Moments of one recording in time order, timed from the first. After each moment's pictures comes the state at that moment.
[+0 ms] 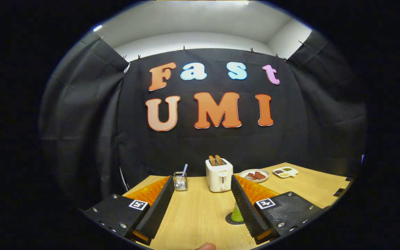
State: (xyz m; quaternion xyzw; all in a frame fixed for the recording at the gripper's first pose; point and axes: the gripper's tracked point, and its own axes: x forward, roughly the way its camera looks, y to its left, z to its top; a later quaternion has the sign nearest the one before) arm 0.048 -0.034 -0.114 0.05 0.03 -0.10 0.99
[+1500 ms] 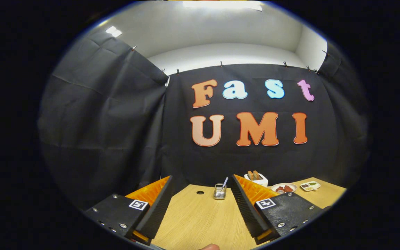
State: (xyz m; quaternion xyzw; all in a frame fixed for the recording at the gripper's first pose) arm -0.003 0.059 -0.043 0.03 -0.01 0.03 1.00
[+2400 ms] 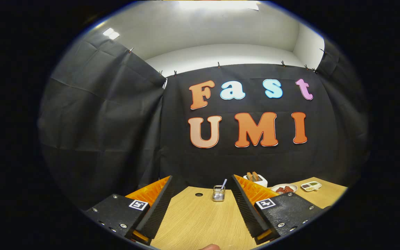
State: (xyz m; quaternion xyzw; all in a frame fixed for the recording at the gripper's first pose) arm 0.007 0.045 -0.036 0.04 -0.02 0.03 1.00
